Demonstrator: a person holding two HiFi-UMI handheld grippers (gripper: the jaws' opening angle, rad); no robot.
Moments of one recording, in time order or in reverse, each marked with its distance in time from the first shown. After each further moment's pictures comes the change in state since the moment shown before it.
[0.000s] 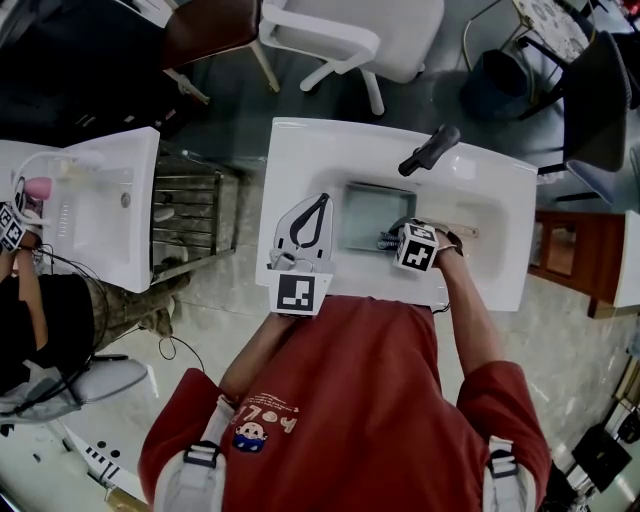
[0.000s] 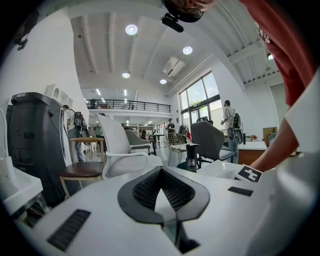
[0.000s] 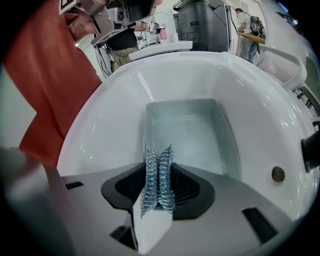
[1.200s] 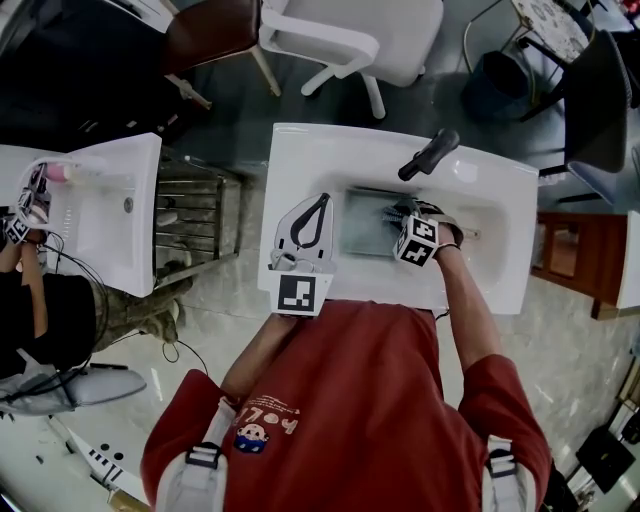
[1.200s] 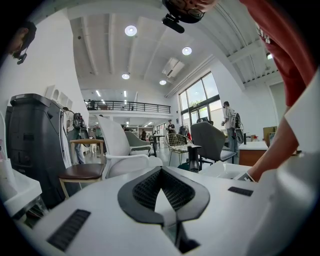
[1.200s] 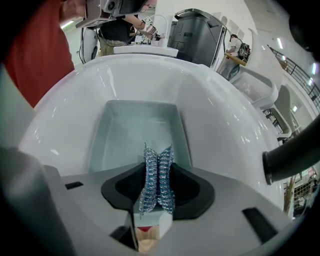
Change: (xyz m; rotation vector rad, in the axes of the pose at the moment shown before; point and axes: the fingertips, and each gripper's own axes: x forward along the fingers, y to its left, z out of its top) left arm 0.008 0.002 0.007 0.014 -0.009 0.003; right arm -0.008 -0.079 0.004 -0.028 -0.047 -0.353
